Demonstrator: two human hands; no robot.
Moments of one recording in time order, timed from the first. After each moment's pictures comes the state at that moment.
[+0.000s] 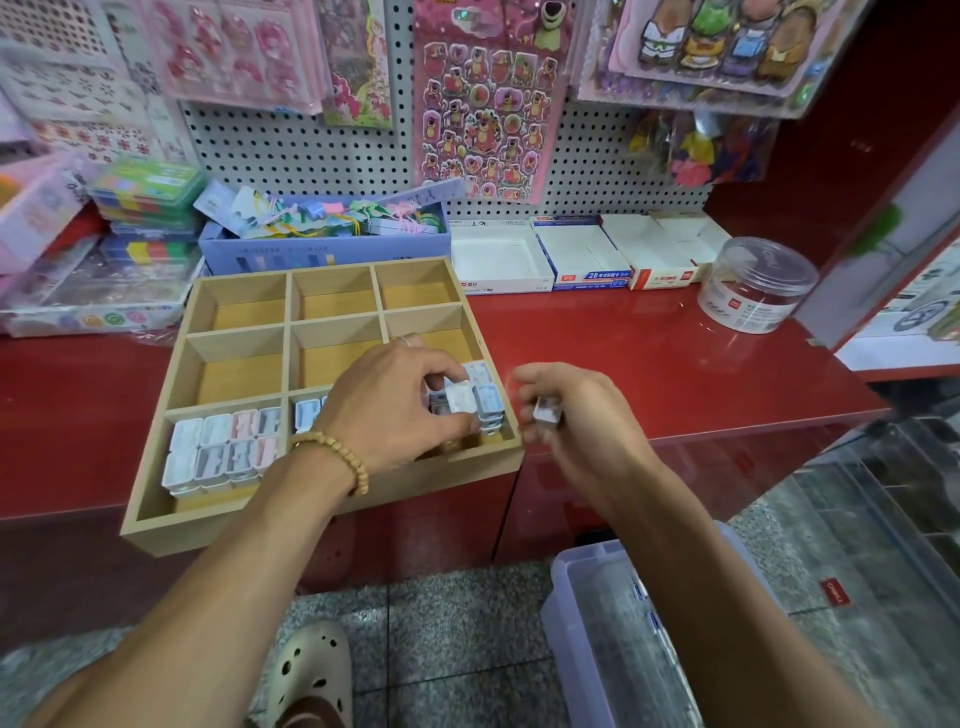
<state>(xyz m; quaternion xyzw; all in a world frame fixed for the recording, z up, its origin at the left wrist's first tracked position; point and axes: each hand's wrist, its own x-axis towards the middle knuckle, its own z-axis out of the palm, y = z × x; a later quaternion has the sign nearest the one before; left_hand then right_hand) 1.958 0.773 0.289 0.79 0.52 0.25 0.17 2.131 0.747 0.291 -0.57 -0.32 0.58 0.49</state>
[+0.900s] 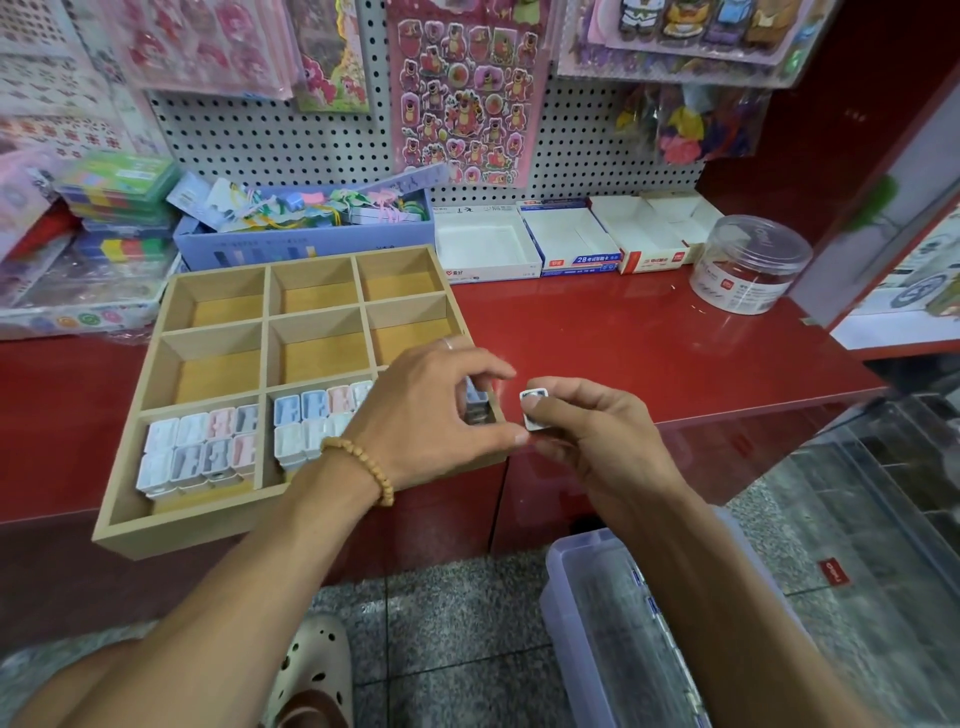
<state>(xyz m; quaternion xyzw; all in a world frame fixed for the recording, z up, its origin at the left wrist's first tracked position) 1.990 0.765 0.282 0.83 0.44 0.29 0.20 2.157 0.719 0.281 -0.54 -0.30 0.59 0.52</state>
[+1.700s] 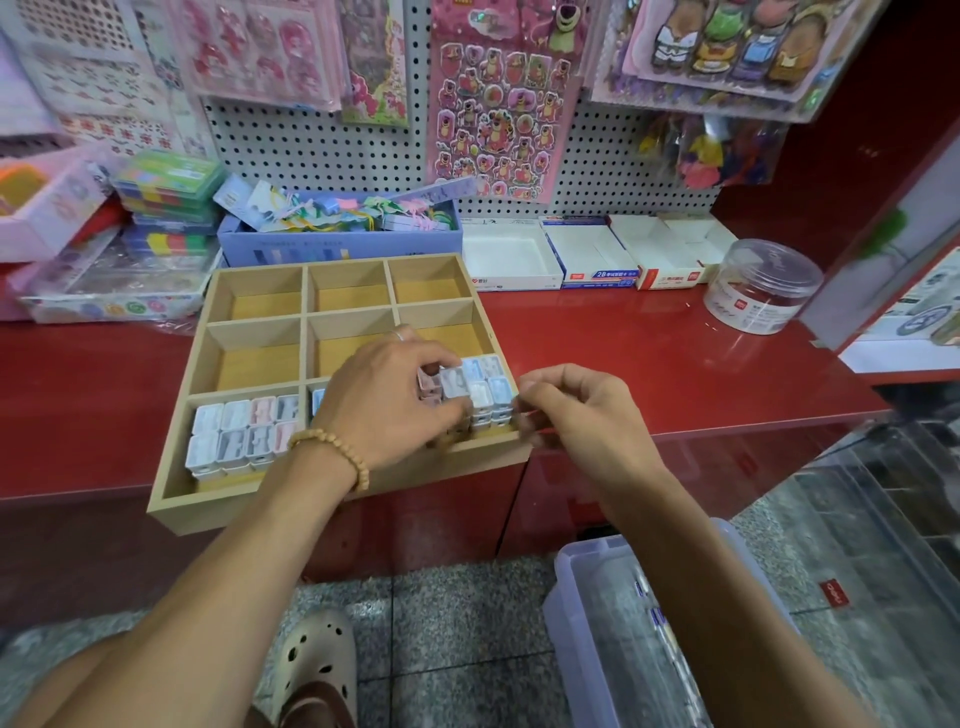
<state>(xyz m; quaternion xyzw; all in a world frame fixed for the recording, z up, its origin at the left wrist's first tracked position) 1.945 0.766 0.285 0.77 0.56 0.27 0.15 2.127 0.722 0.291 -0.60 -0.44 0.49 0.46</state>
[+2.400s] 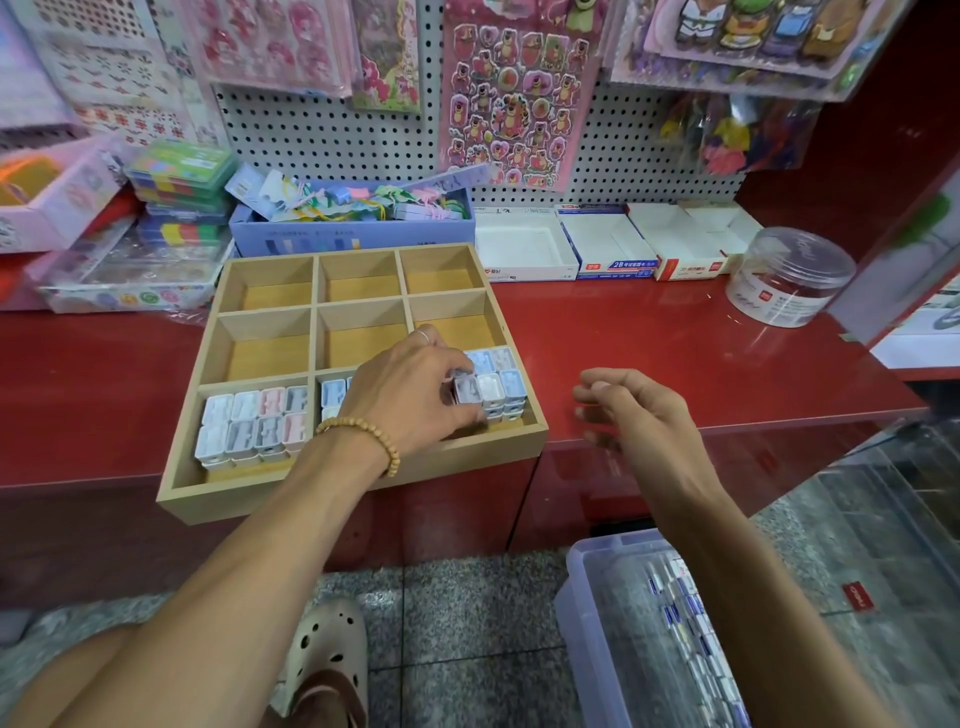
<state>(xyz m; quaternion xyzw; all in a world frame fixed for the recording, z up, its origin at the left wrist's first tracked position) 1.954 0.780 0.270 0.80 0.58 0.14 0.10 2.162 0.719 0.268 -0.62 -0.43 0.44 0.49</state>
